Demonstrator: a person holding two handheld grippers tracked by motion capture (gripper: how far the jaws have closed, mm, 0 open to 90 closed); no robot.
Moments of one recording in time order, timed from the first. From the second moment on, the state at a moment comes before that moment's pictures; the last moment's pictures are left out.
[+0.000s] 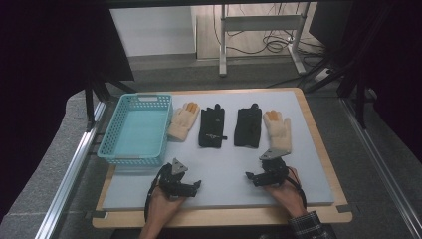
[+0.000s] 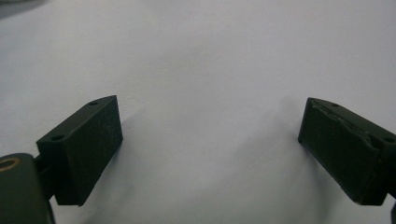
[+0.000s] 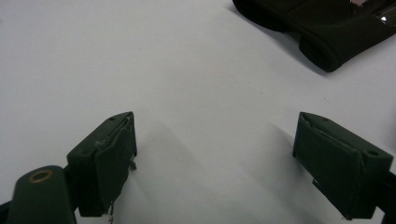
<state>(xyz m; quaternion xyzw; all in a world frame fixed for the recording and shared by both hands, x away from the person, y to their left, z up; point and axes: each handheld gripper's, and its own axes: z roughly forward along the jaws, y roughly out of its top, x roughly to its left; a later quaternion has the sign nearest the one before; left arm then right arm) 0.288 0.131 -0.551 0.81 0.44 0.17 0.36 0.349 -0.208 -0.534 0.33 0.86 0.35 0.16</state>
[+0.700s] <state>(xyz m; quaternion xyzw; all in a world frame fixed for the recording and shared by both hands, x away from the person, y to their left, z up) 0.288 0.131 -0.551 0.81 0.44 0.17 0.36 0.353 -0.212 -0.527 0.33 0.86 0.36 0.15</state>
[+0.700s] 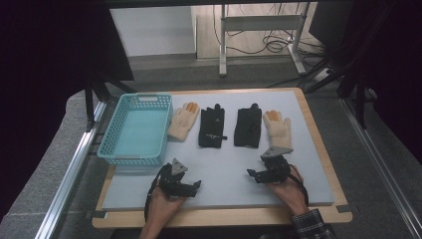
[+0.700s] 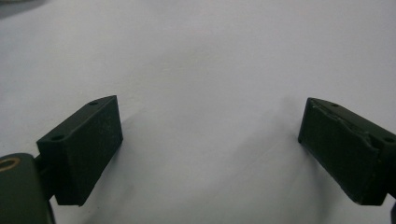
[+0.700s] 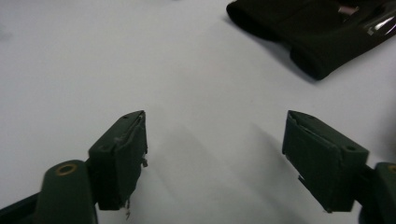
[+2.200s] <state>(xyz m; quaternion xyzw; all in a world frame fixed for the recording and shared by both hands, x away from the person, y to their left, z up) 0.288 0.131 -0.551 0.81 0.44 0.17 0.36 0.531 -0.185 -0.517 0.42 0.83 0.31 0.19</state>
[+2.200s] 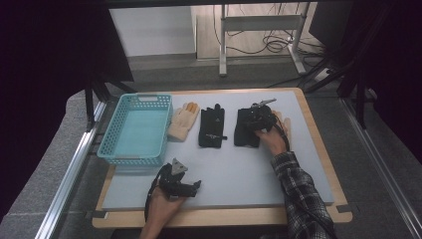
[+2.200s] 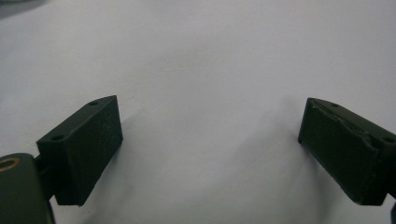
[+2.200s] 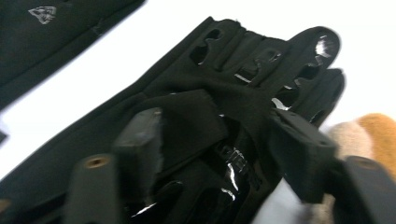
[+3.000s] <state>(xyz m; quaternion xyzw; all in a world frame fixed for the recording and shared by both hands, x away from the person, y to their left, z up) 0.288 0.131 -0.551 0.81 0.44 0.17 0.36 0.501 -0.186 -0.479 0.42 0.82 0.38 0.11</state>
